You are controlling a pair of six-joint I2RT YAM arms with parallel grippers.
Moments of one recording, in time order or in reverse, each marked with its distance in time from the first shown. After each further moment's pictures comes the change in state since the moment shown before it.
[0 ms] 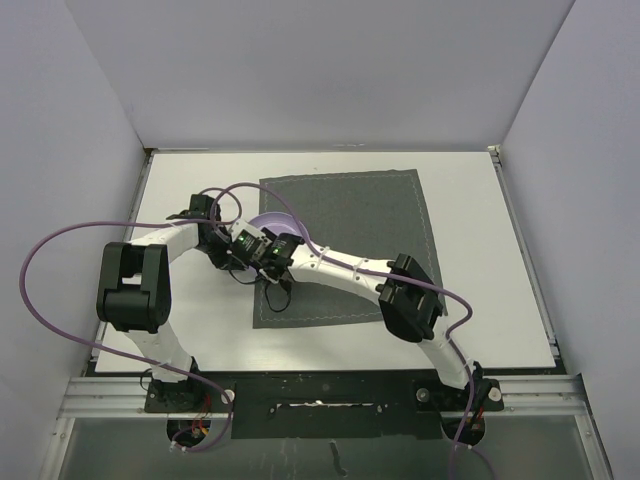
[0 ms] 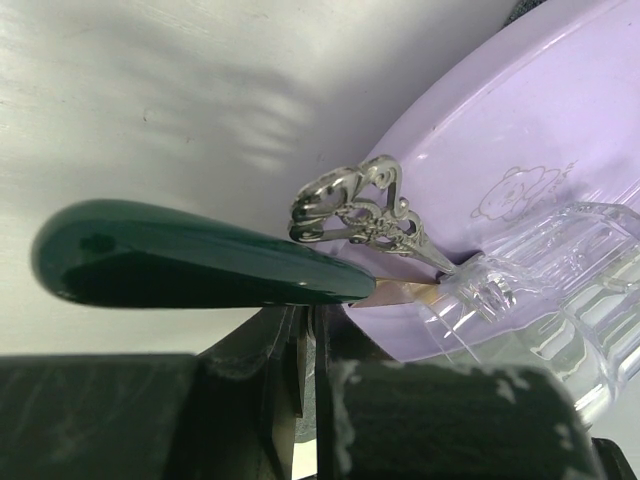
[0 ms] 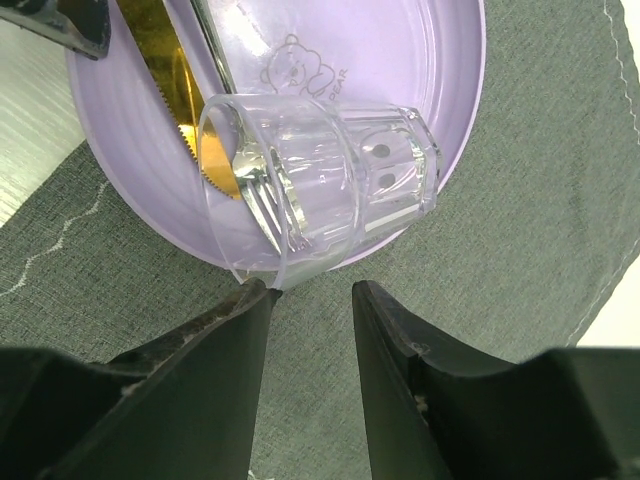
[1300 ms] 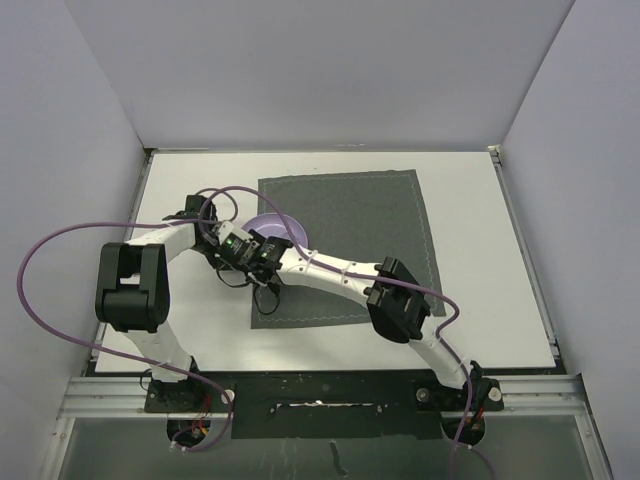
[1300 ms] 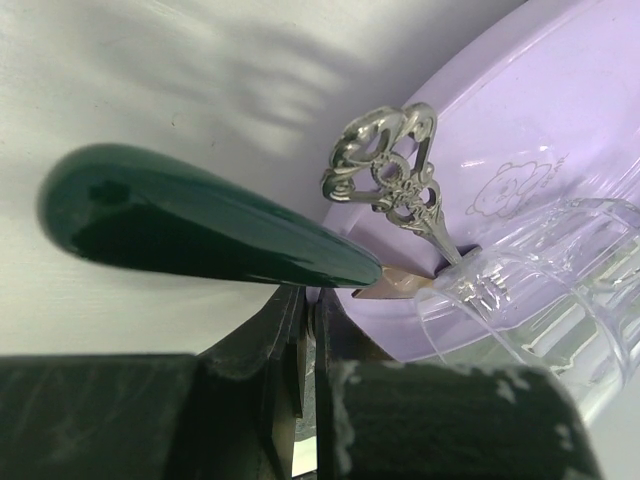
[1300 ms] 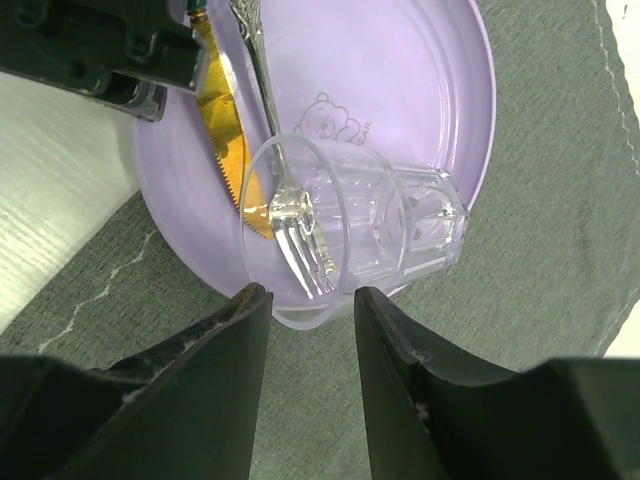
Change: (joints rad) left arm 0.025 0.000 -0.007 0.002 0.023 0.009; right arm 0.023 0.090 0.118 0.005 -0.005 -0.005
